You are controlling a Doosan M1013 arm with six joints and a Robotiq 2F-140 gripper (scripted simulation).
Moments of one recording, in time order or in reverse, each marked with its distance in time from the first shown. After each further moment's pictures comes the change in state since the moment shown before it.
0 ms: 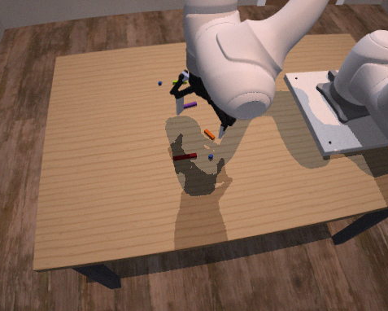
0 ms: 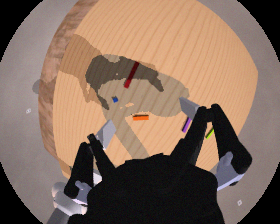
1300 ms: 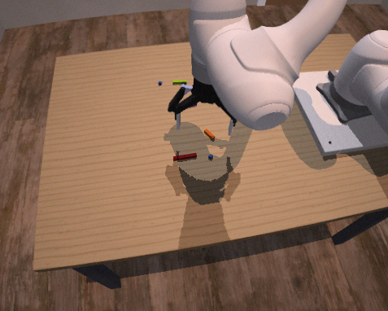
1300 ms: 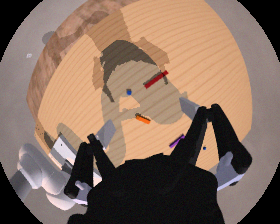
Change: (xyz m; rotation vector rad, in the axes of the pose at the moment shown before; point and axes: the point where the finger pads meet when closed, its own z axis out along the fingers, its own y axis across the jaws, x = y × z) arm 0.015 -0.023 -0.008 -0.008 -0.009 -0.492
